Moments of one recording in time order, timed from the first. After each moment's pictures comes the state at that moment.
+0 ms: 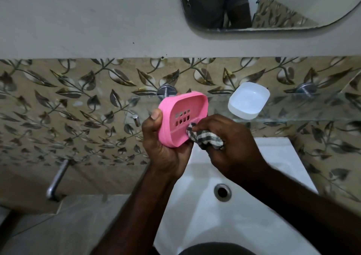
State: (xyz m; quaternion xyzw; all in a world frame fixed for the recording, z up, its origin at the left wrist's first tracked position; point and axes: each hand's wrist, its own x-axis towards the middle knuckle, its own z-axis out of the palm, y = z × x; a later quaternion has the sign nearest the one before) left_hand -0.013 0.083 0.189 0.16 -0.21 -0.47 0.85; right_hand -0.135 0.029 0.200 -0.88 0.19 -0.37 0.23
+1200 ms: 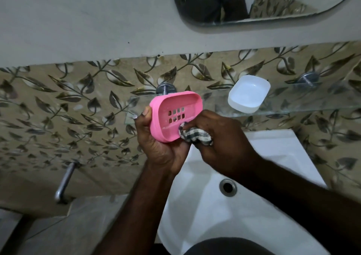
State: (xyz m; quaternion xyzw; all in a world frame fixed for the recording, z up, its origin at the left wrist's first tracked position) left_hand -0.007 0.084 0.188 0.16 -0.15 -0.46 0.86; right_hand -0.120 0.033 0.197 -0.89 0.18 -0.35 0.23
